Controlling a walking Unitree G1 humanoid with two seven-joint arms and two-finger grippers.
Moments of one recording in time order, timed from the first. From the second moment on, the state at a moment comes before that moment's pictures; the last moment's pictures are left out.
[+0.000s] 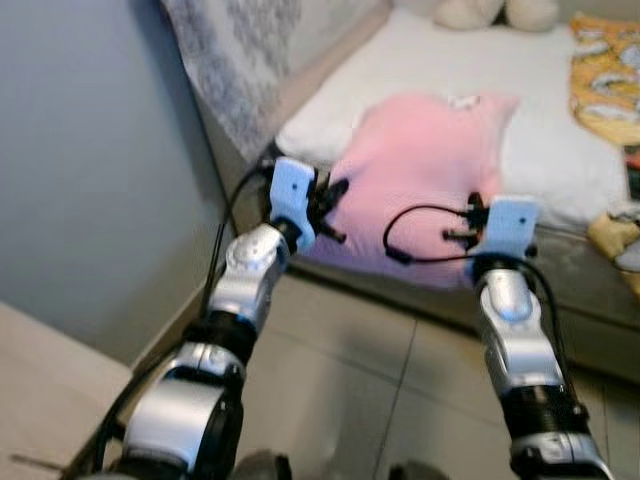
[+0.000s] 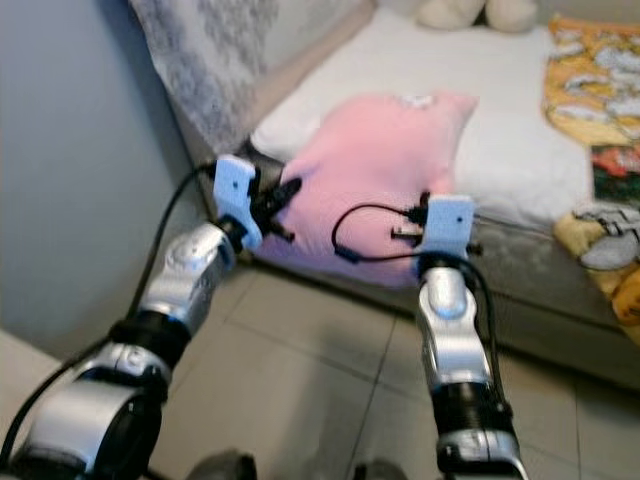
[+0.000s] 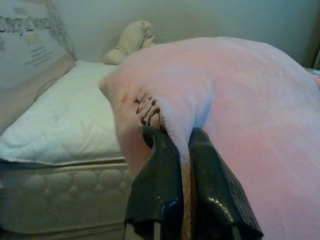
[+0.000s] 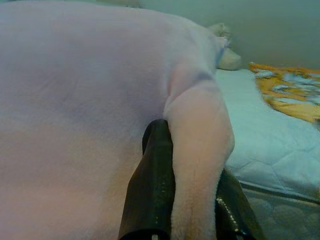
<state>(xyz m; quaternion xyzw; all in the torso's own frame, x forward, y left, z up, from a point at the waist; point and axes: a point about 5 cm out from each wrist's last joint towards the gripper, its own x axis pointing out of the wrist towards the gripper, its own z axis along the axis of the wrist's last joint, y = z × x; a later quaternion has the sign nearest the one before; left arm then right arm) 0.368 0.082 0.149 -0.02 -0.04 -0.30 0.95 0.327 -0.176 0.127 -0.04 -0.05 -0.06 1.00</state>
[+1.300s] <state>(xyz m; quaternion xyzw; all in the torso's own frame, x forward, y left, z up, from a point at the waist) 0.370 0.092 0.148 -0.02 -0.03 -0.29 0.96 0.330 -0.165 0.122 -0.05 -0.04 -0.04 1.00</state>
